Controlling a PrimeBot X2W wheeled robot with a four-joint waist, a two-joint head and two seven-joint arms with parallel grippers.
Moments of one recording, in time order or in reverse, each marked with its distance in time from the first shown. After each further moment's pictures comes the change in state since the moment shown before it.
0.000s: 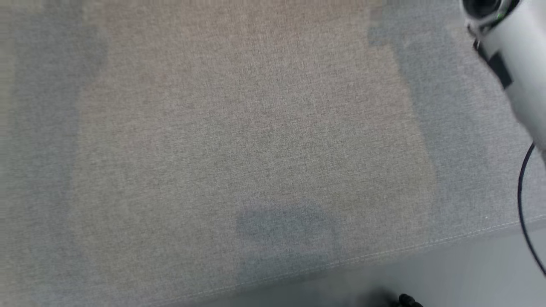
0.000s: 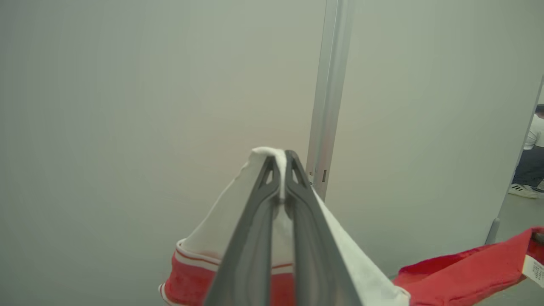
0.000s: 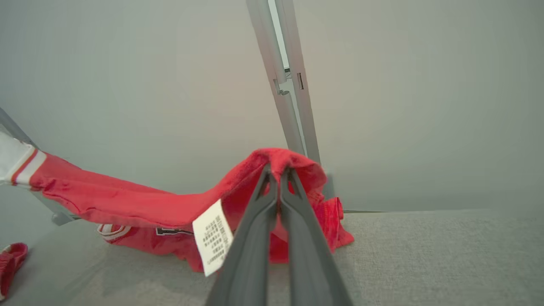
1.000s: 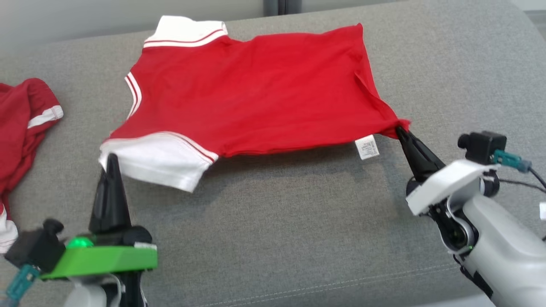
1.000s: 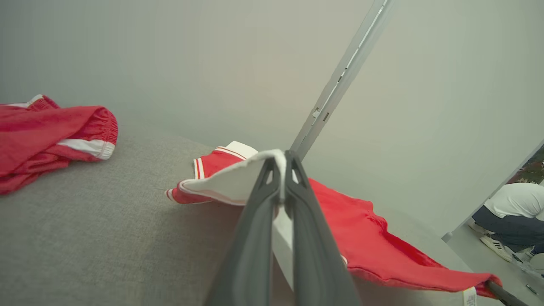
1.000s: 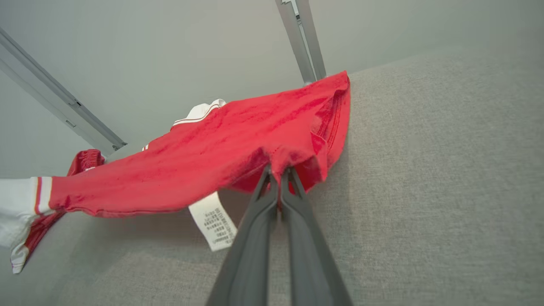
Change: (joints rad) left arm 1.257 -0.333 0.365 -0.566 0.115 0.098 -0.004; right arm 0.858 -0.100 -0.045 -0.290 0.001 0.000 -0.064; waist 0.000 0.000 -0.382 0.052
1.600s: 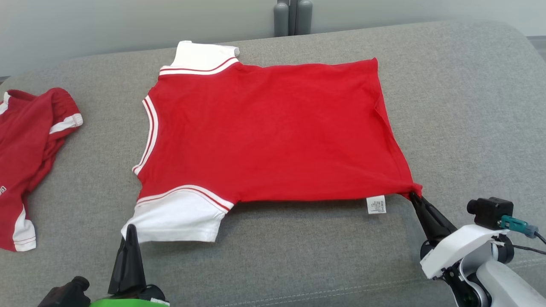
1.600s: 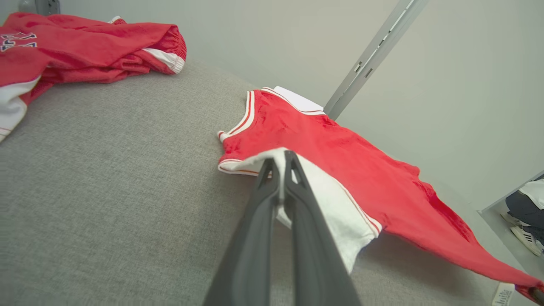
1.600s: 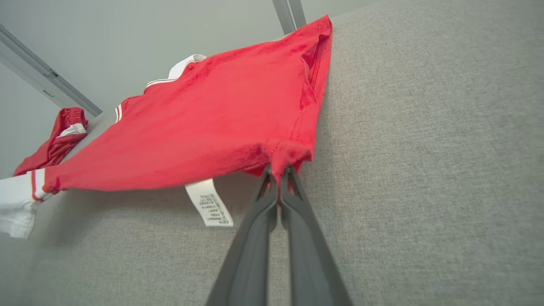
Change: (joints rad) left arm 0.210 -0.125 0.075 0.112 0.083 -0.067 0.000; right arm 0.319 0.013 -0.164 -0.095 -0.139 0.000 0.036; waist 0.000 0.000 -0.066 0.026
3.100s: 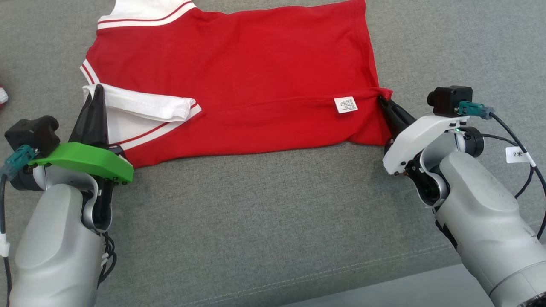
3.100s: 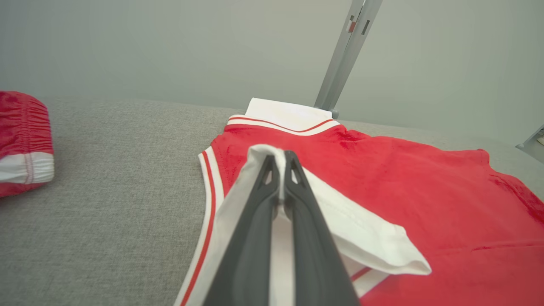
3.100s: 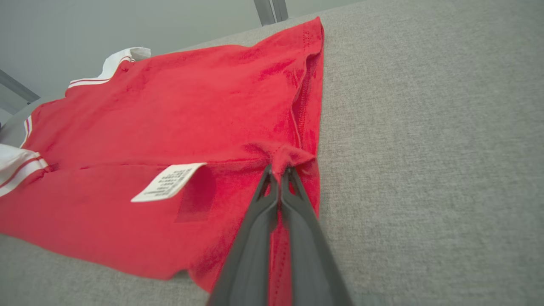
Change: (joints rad) left arm -0.723 0.210 -0.144 0.545 0.040 -0.044 0.007; right arm -0.501 0.174 -0.009 0.333 -0.150 0.000 0.139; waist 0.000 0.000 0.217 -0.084
